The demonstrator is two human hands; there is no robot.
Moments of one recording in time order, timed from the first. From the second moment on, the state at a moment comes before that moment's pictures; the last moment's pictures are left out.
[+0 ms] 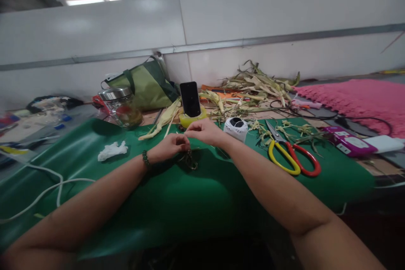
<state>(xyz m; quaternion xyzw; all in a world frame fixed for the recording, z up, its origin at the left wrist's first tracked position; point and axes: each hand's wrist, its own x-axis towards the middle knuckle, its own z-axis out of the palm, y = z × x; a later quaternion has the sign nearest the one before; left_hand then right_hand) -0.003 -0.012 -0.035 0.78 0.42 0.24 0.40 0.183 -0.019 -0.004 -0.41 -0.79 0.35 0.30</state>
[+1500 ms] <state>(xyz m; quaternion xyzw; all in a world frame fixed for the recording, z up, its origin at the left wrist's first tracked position) 0.004 -0.026 -0.032 0.87 0.43 0.22 0.09 0.168 -0.008 -0.032 -0.54 -0.64 0.46 0.29</state>
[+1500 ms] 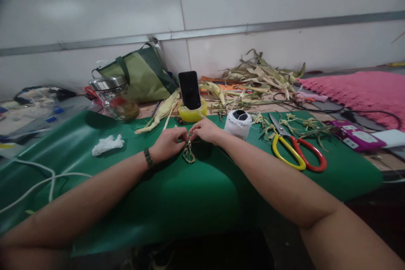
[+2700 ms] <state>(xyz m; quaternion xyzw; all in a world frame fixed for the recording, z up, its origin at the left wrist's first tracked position) 0.001 -0.026 -0.038 0.90 0.39 0.20 0.01 0.176 -0.010 -0.023 -0.53 -0.71 0.43 0.17</state>
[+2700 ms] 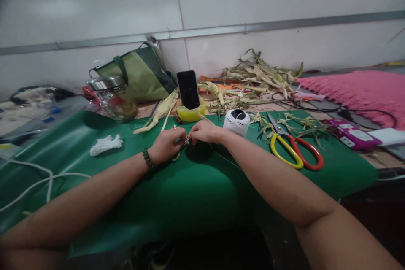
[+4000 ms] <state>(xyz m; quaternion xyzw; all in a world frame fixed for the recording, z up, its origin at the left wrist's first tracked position) -0.004 -0.028 -0.022 0.71 0.43 0.33 0.44 0.176 -0.027 -0.011 -0.52 -0.82 0.24 0.10</state>
